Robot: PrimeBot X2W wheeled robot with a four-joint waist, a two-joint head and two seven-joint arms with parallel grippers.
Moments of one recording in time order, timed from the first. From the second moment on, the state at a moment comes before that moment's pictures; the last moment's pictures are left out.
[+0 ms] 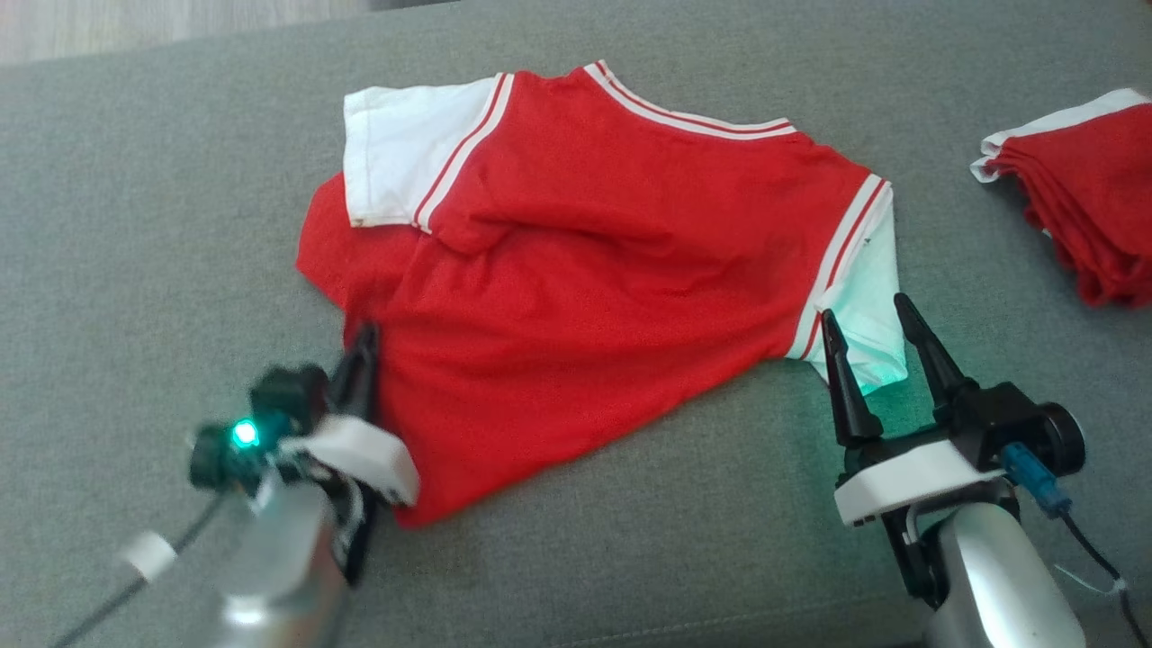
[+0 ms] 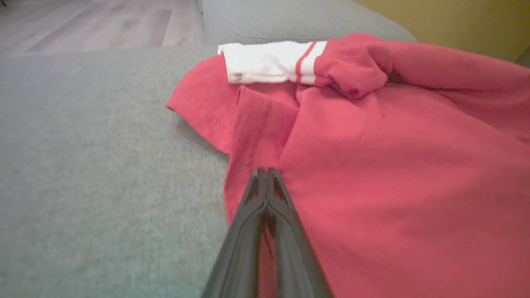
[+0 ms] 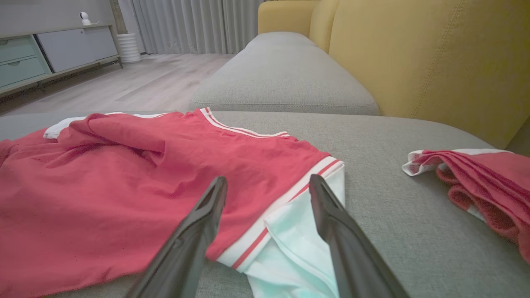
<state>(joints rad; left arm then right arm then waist) -0.48 0.06 -0.23 0.87 -0.22 -0.09 -0.26 -0.18 -0.05 0.09 0.34 0.01 0.13 -0.26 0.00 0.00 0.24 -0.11</state>
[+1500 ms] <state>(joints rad) -0.39 0.04 -0.04 0.53 -0.21 -0.09 -0.26 -0.32 -0.05 0.11 0.62 -0.03 0.13 -0.26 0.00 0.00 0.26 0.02</state>
